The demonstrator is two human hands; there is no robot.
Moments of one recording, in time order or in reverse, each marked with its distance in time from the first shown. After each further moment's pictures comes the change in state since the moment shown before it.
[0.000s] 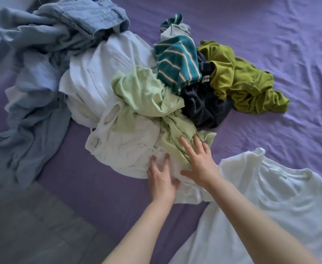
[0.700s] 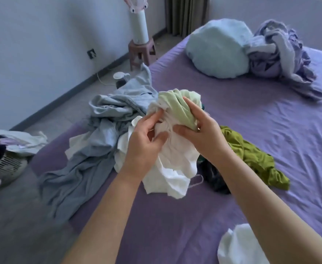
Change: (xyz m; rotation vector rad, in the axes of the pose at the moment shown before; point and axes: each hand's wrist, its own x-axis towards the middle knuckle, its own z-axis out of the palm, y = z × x) left_hand -0.012 0.062 -0.346 -0.898 0.383 0.543; right_hand 0.003 -0.230 -0.253 0.637 0.414 -0.488
